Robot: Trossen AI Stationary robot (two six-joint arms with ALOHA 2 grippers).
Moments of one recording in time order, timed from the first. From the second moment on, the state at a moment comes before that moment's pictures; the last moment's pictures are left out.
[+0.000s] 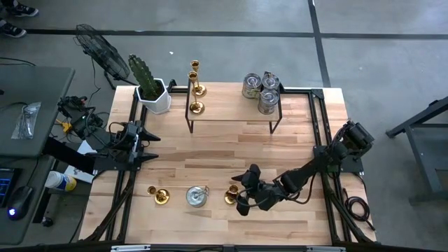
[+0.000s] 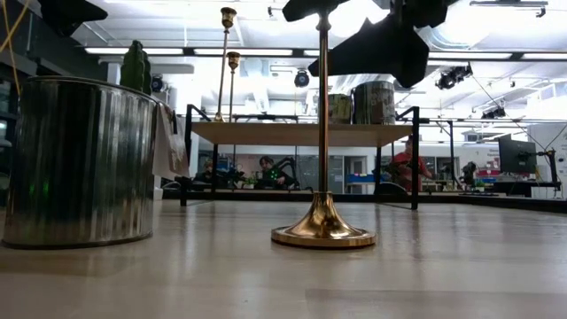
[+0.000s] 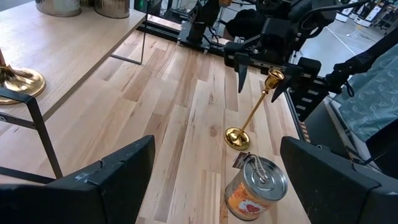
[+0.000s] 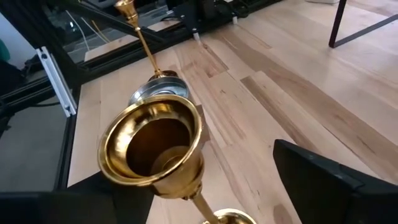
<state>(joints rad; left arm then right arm) -0.69 0.38 0.74 -0.76 -0.64 -0.58 0.56 1.74 1.03 0.16 0.67 0.70</state>
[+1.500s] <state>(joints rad) -0.69 0.38 0.74 -0.76 -0.64 -0.58 0.55 1.74 1.03 0.17 0.66 0.68</state>
